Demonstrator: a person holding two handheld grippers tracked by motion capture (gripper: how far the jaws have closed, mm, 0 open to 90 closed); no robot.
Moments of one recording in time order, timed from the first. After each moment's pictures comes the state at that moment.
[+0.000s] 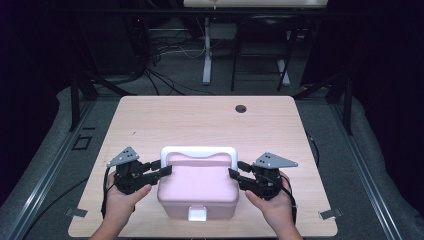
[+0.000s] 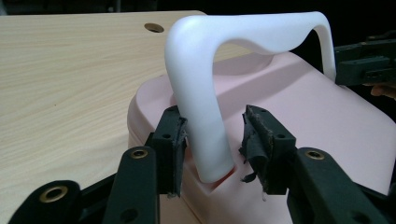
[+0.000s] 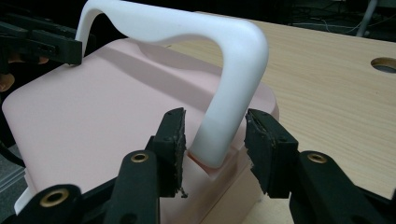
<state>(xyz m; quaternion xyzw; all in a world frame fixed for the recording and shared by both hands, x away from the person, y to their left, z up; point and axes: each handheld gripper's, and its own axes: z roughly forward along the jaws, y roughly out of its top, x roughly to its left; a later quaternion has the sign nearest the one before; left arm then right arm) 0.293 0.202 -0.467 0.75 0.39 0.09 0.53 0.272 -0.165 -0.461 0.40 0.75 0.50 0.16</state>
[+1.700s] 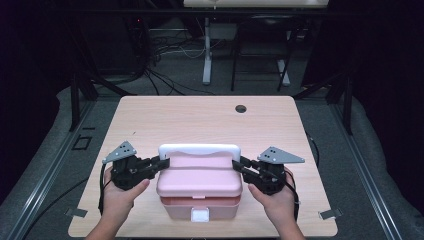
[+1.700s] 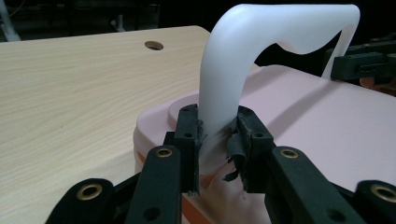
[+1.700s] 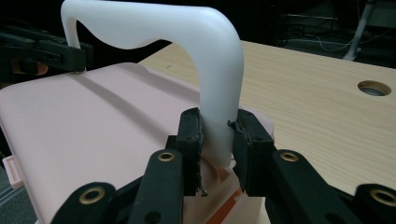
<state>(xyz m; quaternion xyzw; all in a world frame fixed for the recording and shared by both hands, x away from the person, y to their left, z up) 0.294 0.201 -0.442 0.74 0.38 0.10 0.54 0.273 -0.169 -0.438 0.39 0.73 0.53 0.17</state>
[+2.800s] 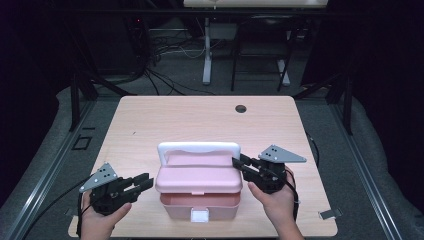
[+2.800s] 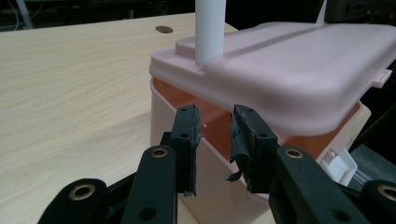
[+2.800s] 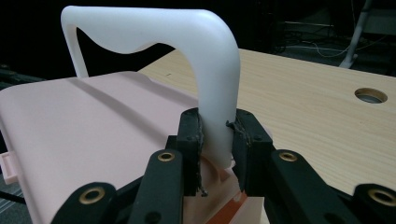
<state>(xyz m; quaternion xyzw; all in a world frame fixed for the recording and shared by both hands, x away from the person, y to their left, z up) 0.241 0.235 -0.462 0.76 0.38 0.13 0.52 0.272 -0.167 -0.434 0.39 0.73 0.54 0.18</state>
